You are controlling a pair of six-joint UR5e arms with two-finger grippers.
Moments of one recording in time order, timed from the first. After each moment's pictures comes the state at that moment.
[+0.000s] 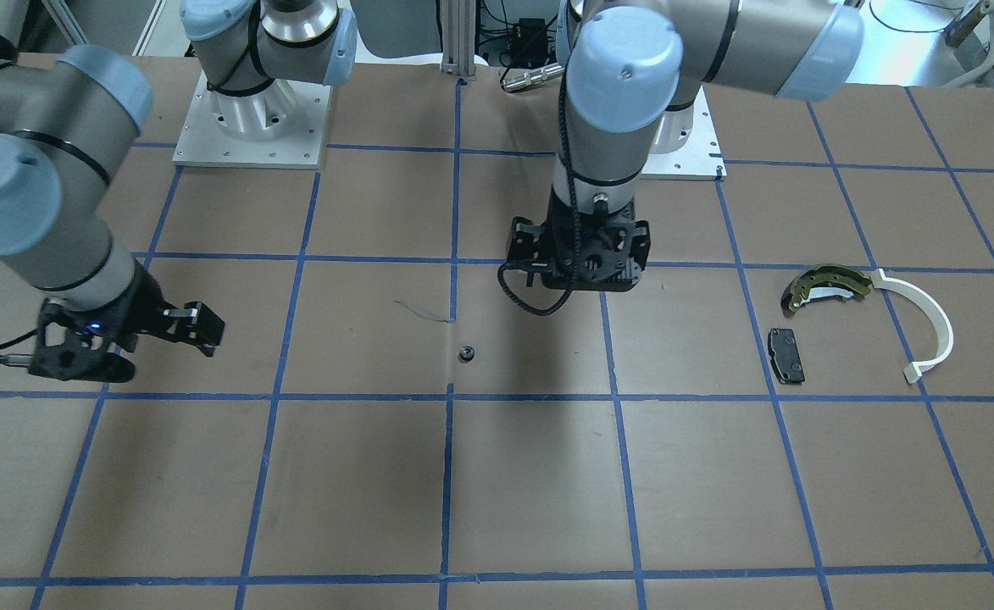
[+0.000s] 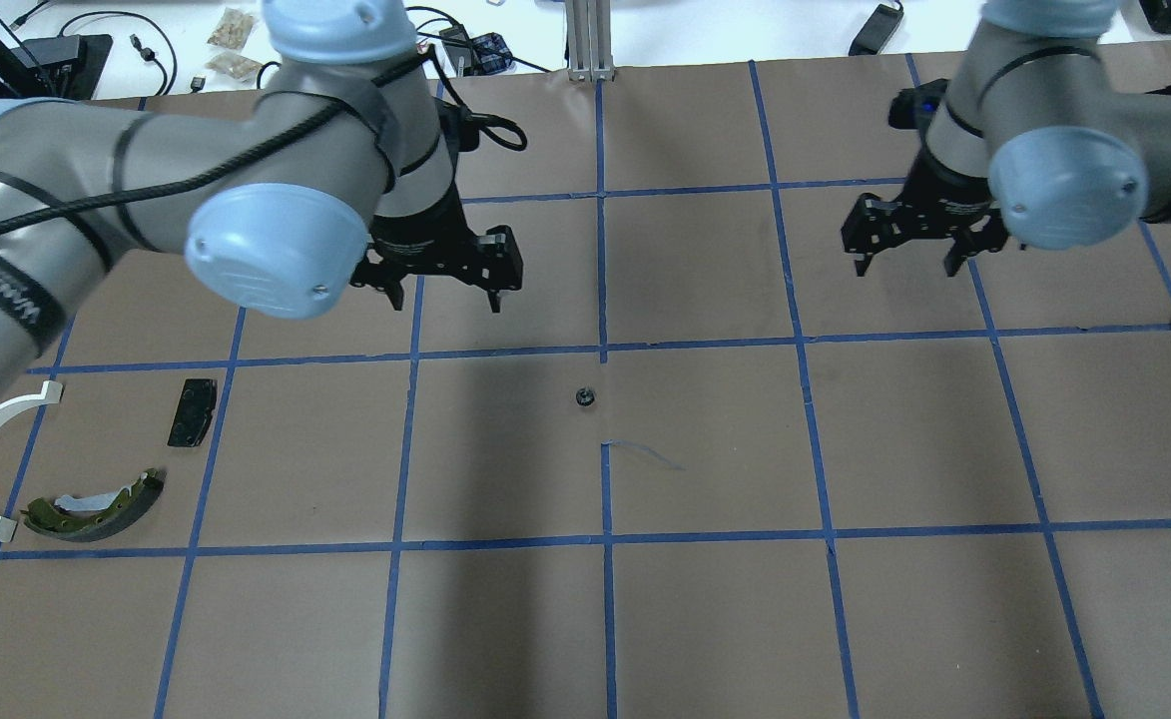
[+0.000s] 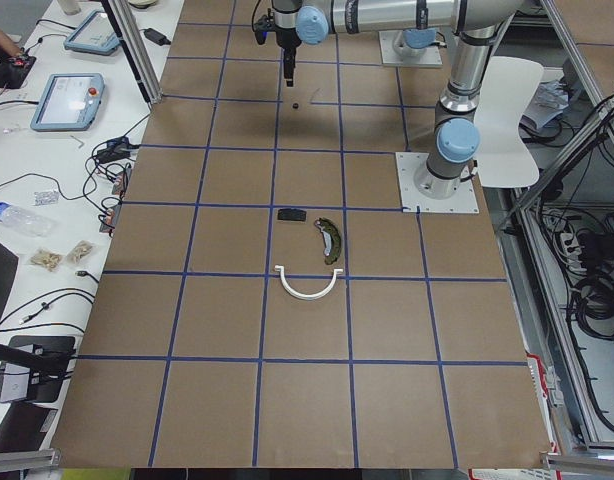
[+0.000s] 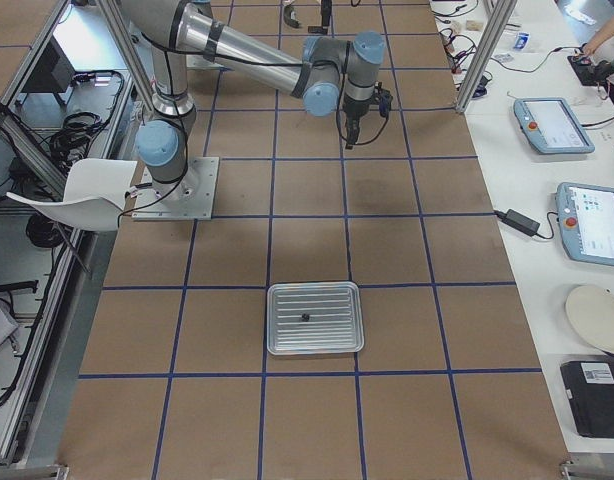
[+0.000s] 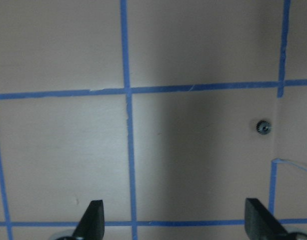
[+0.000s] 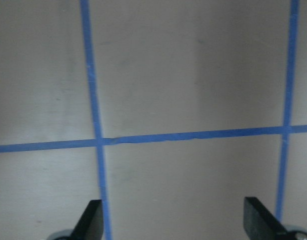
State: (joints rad) left arm -1.83 -1.76 -1.66 -1.32 1.60 -0.19; right arm 1.34 -1.36 1.75 -1.90 -1.59 -0.18
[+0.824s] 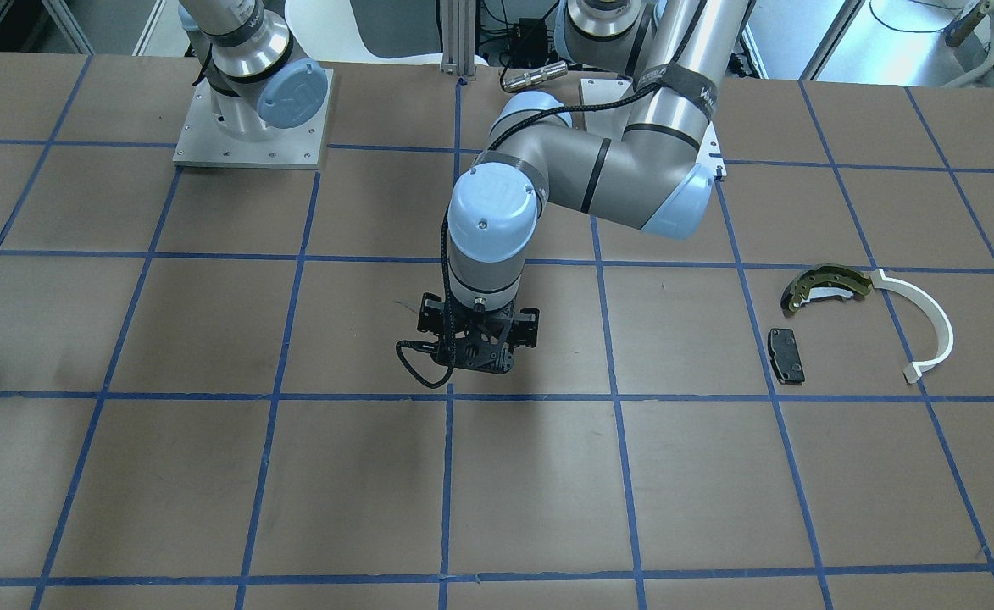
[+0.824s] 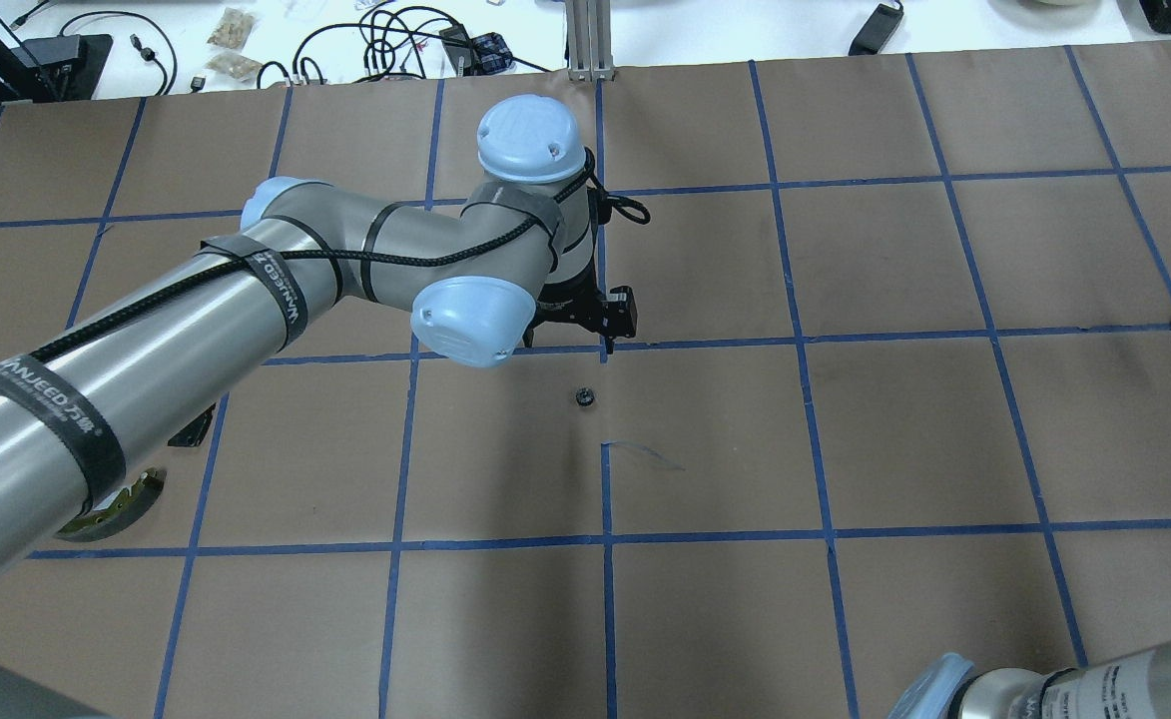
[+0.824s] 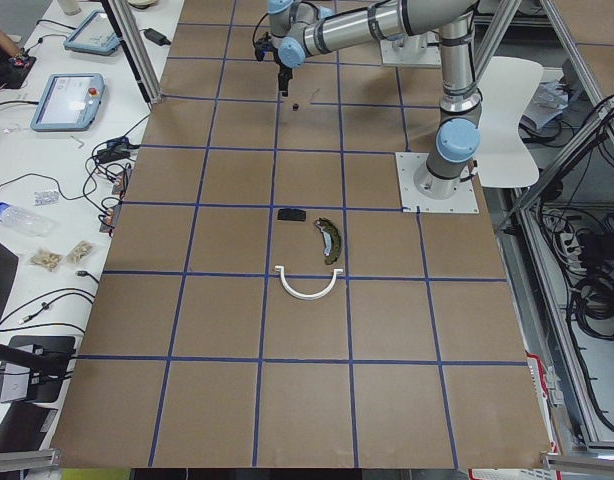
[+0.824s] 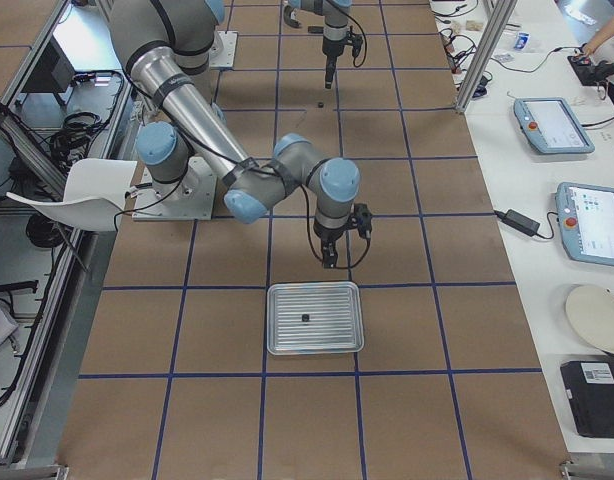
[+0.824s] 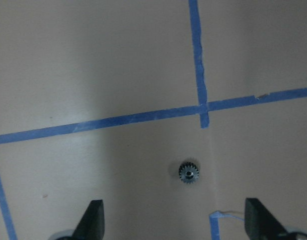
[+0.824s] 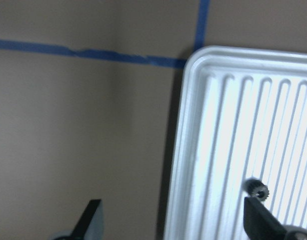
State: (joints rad) left arm -1.92 -2.00 -1.69 -1.05 1.53 -0.21; right arm 0.69 -1.27 1.79 -2.08 -1.61 -1.01
